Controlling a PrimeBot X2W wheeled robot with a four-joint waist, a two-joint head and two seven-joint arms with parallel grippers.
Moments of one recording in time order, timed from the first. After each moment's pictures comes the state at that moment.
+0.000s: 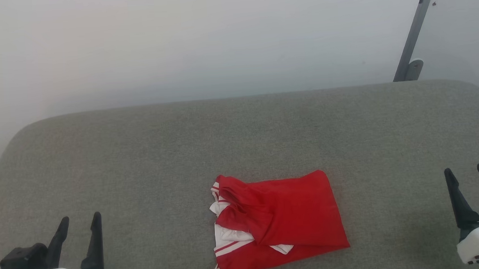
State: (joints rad) left arm 0.04 0.52 -0.23 0.13 -0.70 0.14 -0.26; right arm -0.04 -0.41 -0.01 0.29 0.41 0.13 -0.24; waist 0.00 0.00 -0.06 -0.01
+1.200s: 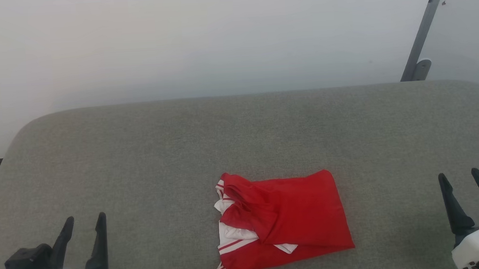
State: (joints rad) left arm 0.05 0.51 -0.23 0.12 -0.69 0.13 -0.26; right arm 0.01 -0.37 -0.04 0.21 0.35 0.13 -0.19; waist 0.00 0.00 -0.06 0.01
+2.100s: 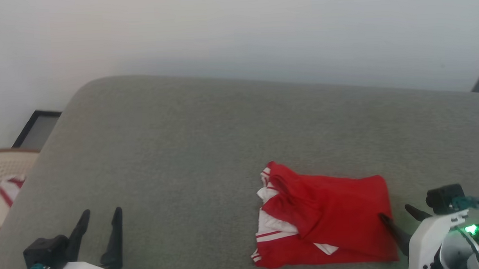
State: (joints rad) left arm 0.02 0.51 -0.29 0.10 -0.67 0.14 -0.23; right arm -0.10 -0.39 0.24 0.33 0.51 0.13 0.20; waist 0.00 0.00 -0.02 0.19
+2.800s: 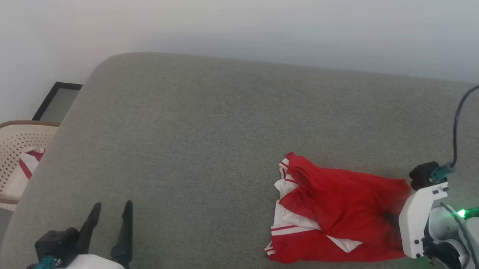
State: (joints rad) left arm -0.03 0.48 -0.32 0.13 -0.67 0.13 -0.23; right arm -0.29 -0.38 0.30 0.52 0.55 0.13 0.51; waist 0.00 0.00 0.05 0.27
